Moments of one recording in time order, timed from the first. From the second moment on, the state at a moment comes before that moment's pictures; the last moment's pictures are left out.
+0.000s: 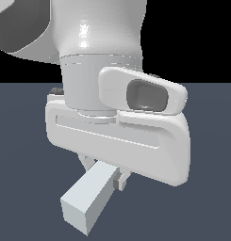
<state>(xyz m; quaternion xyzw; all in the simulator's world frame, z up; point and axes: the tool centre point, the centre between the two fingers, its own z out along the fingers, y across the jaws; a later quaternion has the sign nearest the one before) -0.015 -0.151 0.061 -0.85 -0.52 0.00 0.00</state>
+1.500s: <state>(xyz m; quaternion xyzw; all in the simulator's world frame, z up) -0.076 -0.033 0.108 -0.81 -0.58 0.00 0.00</state>
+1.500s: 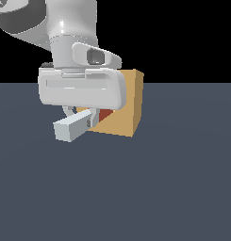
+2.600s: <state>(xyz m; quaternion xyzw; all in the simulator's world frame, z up) -0.043 0.070 0.108 -0.81 -0.58 0.00 0.00</state>
